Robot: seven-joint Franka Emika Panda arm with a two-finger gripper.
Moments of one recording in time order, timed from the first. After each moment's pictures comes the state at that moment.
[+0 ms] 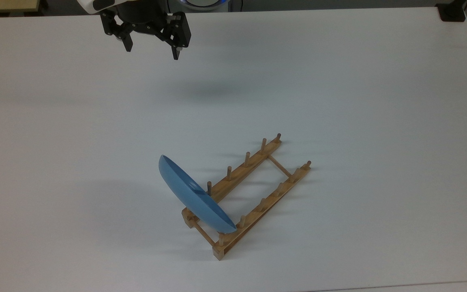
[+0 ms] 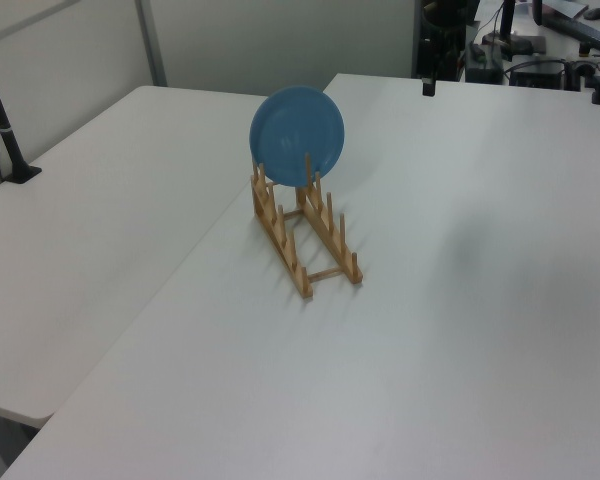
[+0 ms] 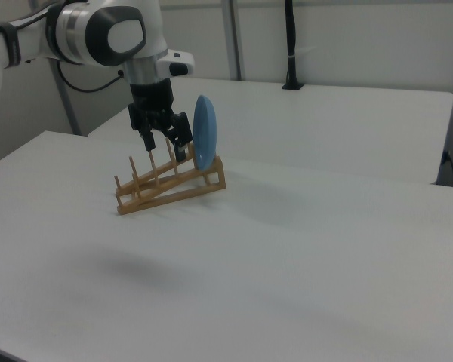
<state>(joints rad) 0.07 0.14 -0.15 -1.55 0.01 1.68 0.09</state>
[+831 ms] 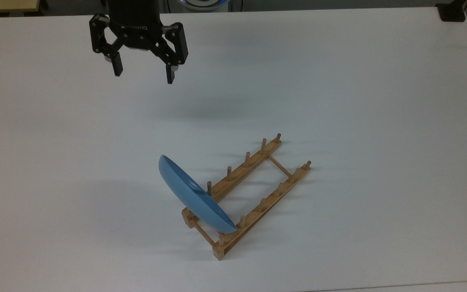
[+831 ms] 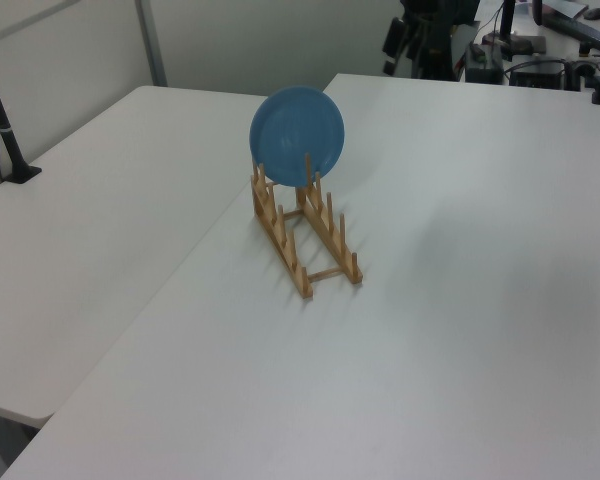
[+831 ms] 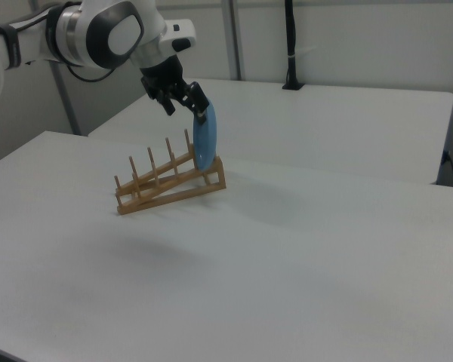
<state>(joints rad) 0.07 0.15 -0.14 -1.55 0.01 2.04 0.09</state>
